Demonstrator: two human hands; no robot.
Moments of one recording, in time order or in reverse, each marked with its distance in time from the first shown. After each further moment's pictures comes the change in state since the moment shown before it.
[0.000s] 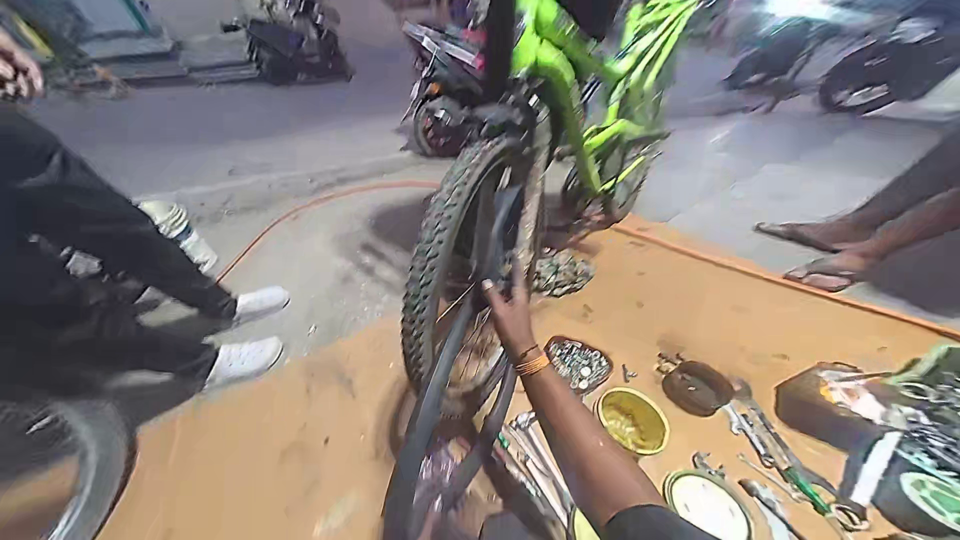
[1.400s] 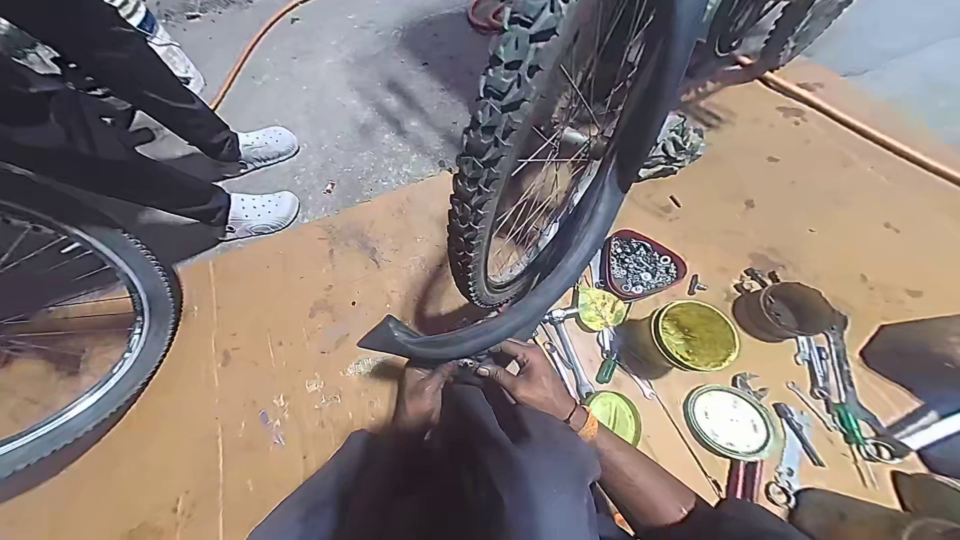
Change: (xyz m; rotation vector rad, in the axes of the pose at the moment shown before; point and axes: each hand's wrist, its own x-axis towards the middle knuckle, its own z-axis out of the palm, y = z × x) left_hand 0.031 0.023 -0.002 -0.703 0.151 -0.185; right_hand -0.240 0.066 -0.014 0.022 -0.715 0.073
